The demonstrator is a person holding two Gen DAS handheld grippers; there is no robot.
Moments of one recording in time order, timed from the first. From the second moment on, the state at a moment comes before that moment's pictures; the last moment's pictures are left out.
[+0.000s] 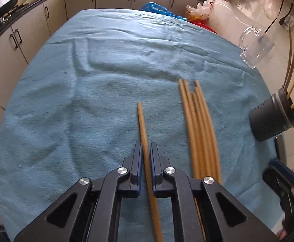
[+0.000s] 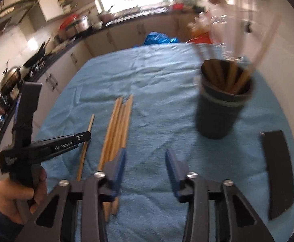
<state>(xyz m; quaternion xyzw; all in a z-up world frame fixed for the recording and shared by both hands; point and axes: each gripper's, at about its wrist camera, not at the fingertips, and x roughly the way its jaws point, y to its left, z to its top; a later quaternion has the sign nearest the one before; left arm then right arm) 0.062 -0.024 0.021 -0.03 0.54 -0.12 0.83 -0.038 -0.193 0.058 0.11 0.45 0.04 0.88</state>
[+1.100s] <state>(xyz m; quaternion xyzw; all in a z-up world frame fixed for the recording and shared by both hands) 0.078 -0.018 0.019 -0.04 0.53 -0.13 0.84 0.100 -0.147 0.009 0.04 0.57 0.02 0.82</state>
